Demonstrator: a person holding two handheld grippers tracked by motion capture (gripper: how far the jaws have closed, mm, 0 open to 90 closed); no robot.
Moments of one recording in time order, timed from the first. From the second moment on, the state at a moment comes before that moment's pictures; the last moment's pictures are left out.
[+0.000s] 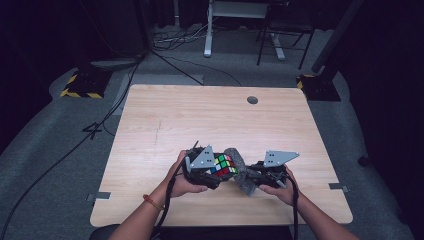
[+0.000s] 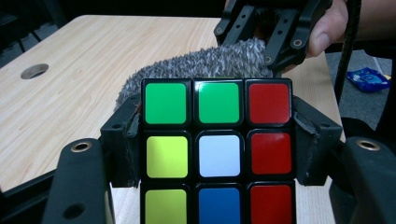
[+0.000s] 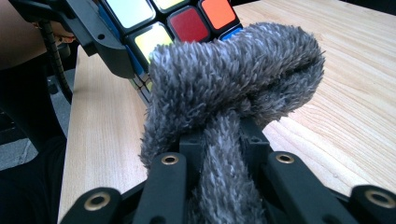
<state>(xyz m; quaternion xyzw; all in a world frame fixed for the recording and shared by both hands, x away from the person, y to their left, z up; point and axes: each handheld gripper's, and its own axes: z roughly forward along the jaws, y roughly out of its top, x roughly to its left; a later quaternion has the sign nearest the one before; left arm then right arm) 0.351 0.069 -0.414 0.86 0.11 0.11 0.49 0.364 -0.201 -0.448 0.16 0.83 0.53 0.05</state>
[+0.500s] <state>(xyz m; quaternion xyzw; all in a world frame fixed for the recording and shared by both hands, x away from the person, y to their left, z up) 0.354 0.059 -0.426 0.87 0.13 0.11 0.45 0.361 -0.205 -0.440 0.16 0.82 0.54 0.08</state>
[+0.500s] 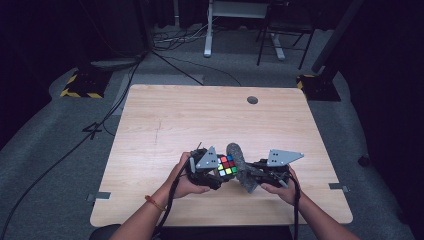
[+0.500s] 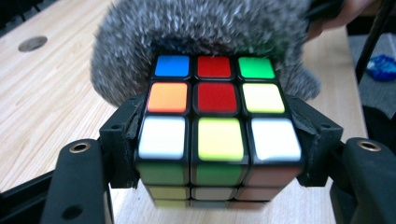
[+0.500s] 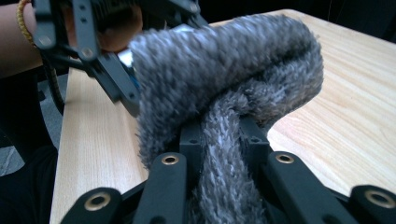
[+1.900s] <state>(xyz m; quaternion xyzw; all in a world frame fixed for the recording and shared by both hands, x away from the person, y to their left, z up) 0.349 0.043 -0.433 0.90 0.10 0.15 0.40 0.355 -0.199 -0.426 0.12 0.82 0.55 0.09</state>
